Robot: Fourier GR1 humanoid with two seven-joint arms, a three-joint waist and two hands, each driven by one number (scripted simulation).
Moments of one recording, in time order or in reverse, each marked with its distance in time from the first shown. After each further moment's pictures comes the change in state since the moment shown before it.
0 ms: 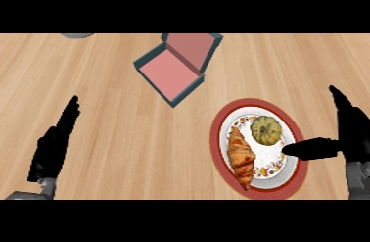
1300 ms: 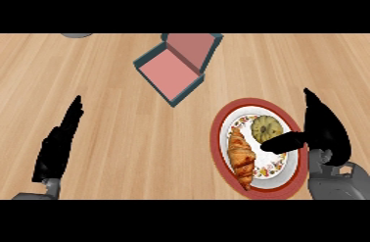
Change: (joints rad) left arm 0.007 -0.045 0.013 -0.028 -0.049 -0.009 0.023; right arm -0.073 0.241 -0.013 0.083 0.188 0.156 0.095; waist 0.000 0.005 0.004
